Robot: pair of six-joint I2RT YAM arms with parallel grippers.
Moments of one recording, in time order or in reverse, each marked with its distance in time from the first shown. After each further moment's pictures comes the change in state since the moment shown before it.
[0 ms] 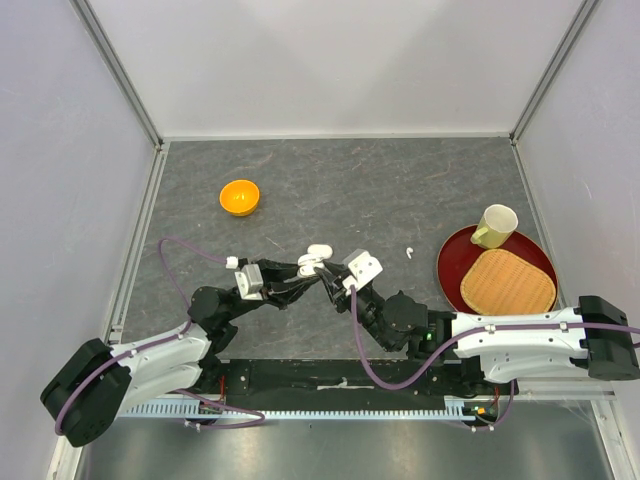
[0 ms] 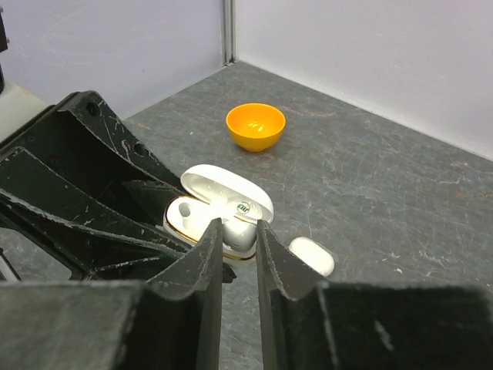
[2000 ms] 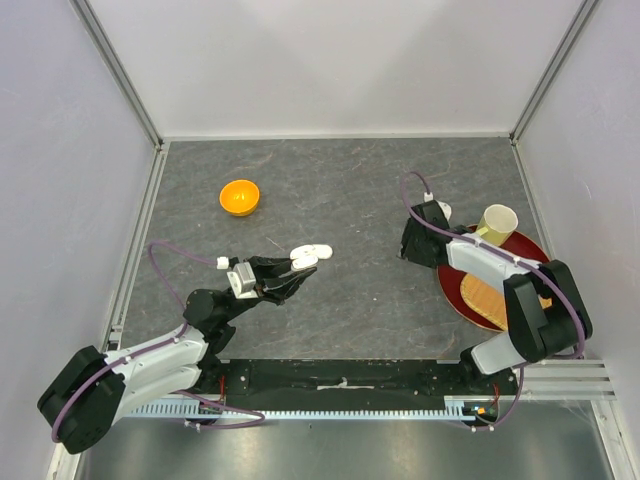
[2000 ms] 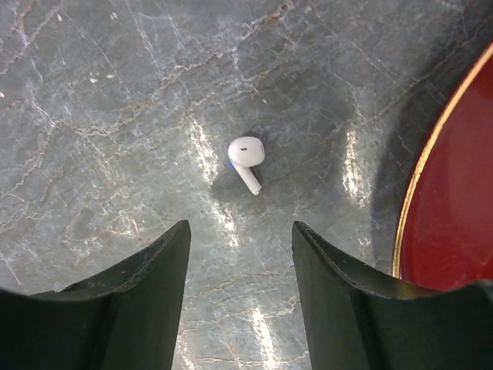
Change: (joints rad) left arm 0.002 -0.054 -0.001 0.000 -0.087 0.009; right arm -1.080 0.372 0.138 -0.906 -0.569 0.713
